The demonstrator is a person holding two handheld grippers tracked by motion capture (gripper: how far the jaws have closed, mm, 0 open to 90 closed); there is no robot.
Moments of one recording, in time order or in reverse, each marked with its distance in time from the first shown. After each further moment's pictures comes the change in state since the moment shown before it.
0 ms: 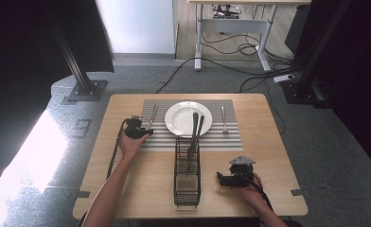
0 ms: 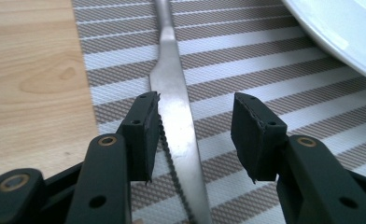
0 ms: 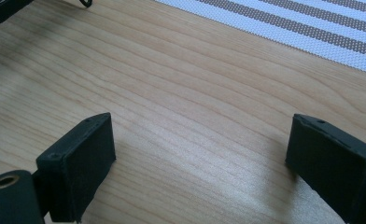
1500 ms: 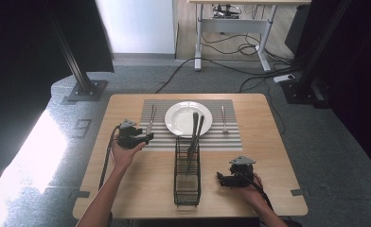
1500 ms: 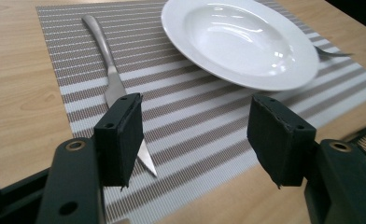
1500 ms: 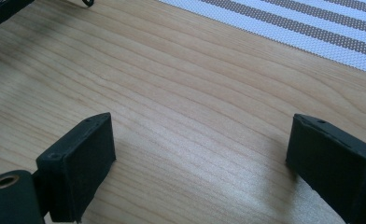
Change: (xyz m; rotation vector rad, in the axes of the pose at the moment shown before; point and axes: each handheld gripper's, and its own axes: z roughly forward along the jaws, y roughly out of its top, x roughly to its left) left arm -0.028 -0.027 -0.081 -0.198 -0.122 0.114; right arm 0.000 0.000 0.000 0.003 0.007 -0.004
